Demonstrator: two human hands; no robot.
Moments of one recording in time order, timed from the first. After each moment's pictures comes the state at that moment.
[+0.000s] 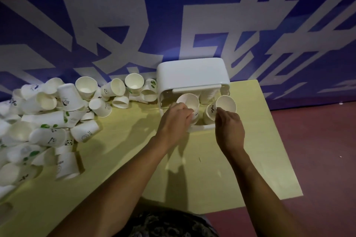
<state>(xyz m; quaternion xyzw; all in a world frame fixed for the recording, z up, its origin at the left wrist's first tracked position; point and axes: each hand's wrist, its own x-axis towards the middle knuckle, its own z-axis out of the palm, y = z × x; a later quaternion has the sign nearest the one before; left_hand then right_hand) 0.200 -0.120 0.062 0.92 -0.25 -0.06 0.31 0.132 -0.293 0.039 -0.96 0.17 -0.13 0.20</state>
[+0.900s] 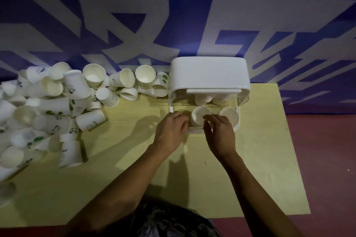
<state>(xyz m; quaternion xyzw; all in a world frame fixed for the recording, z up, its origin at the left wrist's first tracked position) 0.204 -0.091 0.012 0.95 -0.15 -0.08 0.27 0.165 -0.260 0.009 -0.97 0.04 -0.05 0.25</state>
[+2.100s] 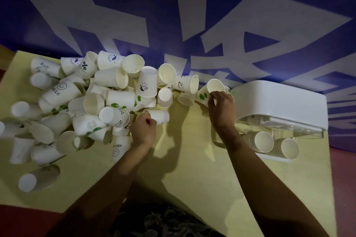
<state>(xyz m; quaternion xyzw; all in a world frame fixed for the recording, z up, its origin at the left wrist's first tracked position) 0.249 0.178 -0.039 0.84 0.30 -0.09 0.44 0.313 -0.039 0.018 -0.97 0.04 -0.05 0.23</state>
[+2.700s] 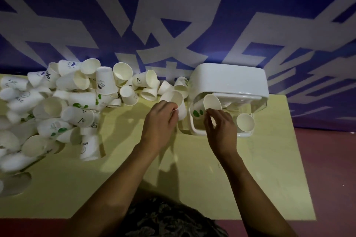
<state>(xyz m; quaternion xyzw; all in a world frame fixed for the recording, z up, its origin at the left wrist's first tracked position) 0.201 0.017 0.072 0.92 -0.11 0.07 0.36 0.173 -0.171 0.059 -0.95 0.03 -0.15 0.28</state>
